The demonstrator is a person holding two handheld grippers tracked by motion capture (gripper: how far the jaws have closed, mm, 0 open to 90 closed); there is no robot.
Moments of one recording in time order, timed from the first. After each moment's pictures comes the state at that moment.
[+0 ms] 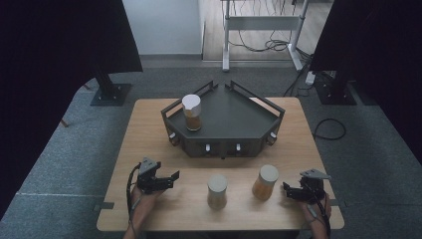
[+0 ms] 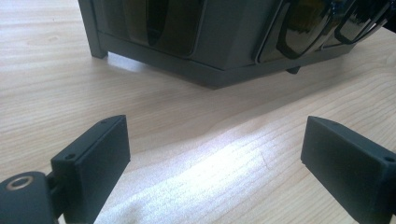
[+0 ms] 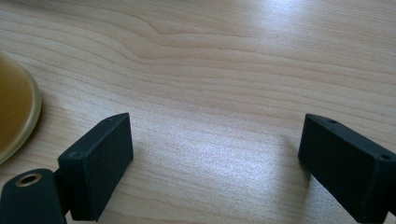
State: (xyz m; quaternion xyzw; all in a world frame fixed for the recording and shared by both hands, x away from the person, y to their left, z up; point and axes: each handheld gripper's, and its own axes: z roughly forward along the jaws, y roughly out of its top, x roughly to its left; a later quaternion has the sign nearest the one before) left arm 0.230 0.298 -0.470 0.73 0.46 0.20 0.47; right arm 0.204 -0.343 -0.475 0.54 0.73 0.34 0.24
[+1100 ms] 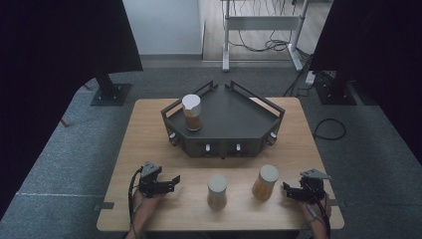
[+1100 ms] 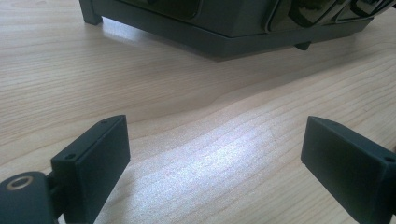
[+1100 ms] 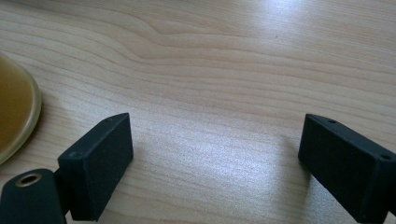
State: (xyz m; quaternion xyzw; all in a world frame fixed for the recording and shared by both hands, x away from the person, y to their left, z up) left arm 0.232 0.296 -0.483 0.73 0.47 0.18 0.46; right arm 0.204 -0.343 -0.475 0.54 0.73 0.34 0.24
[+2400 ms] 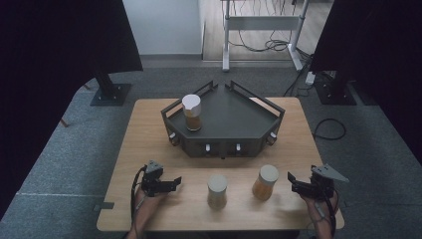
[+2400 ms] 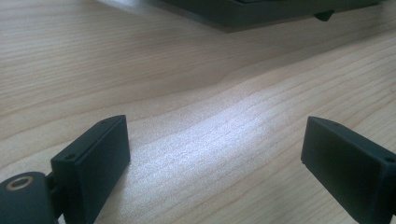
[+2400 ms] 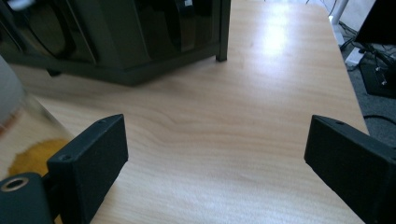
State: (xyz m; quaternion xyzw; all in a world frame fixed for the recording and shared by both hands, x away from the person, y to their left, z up) left arm 0.250 0.288 -0.475 0.75 0.49 0.16 0.41; right arm 0.165 -0.348 -0.447 0.52 0.68 0.43 0.30
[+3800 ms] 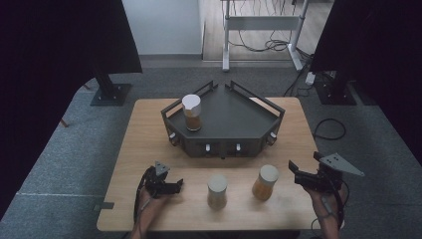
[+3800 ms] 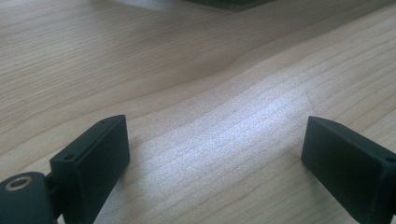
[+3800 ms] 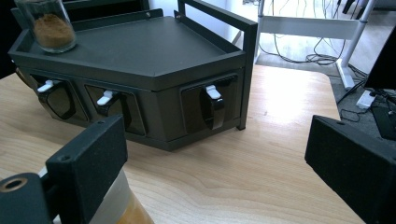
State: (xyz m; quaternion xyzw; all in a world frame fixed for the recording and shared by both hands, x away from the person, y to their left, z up) left arm 0.243 0.251 -0.468 0.78 0.47 0.22 0.35; right arm 0.147 -0.343 -0.390 0.48 0.66 0.49 0.32
